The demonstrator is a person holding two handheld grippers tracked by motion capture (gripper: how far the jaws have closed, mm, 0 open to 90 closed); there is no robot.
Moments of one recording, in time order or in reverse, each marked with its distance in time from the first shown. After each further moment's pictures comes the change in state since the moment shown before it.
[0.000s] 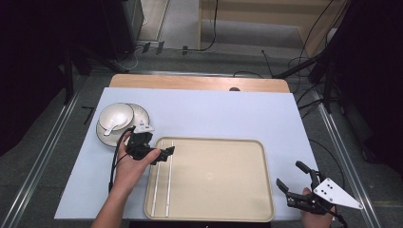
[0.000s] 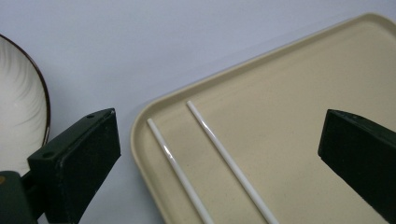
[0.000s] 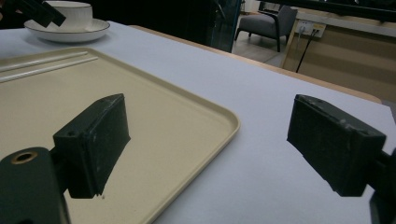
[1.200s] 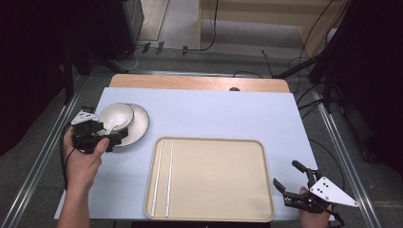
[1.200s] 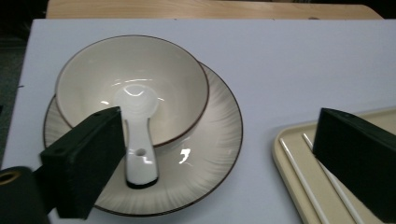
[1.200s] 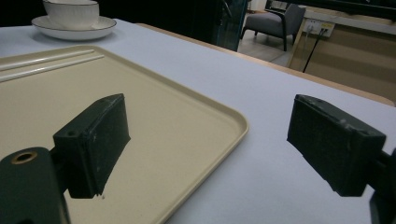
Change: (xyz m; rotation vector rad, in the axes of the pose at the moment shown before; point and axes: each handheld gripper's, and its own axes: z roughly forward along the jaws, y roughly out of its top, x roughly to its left) left arm 0.085 -0.005 -0.087 -0.176 0.211 -0.210; right arm 0.003 0.001 0.006 0.007 0.023 -0.010
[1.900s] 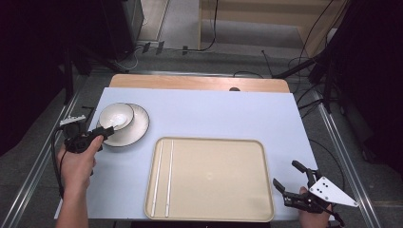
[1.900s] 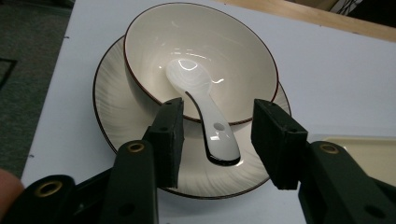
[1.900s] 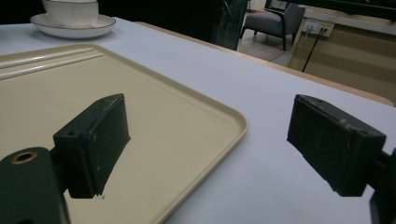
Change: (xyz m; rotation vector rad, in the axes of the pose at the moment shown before) left arm 0.034 -0.015 0.008 0.034 0.025 -0.192; right arm 0.000 0.000 0.000 0.004 -0.003 -0.005
